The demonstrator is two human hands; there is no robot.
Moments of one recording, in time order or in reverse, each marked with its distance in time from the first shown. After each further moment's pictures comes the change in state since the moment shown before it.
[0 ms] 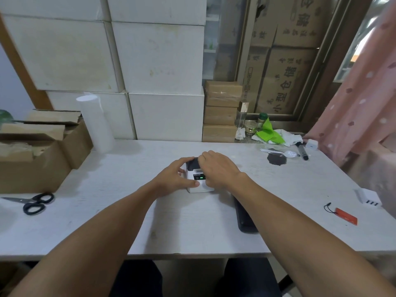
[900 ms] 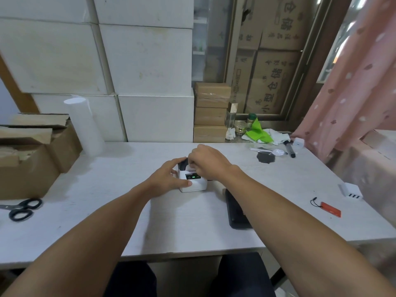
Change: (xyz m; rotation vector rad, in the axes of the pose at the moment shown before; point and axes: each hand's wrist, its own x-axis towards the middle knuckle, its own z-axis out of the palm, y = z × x) left_hand 0.003 0.000 0.002 0.034 -0.009 -0.022; right_hand 0.007 0.008 -0.019 0.189 0.011 0.041
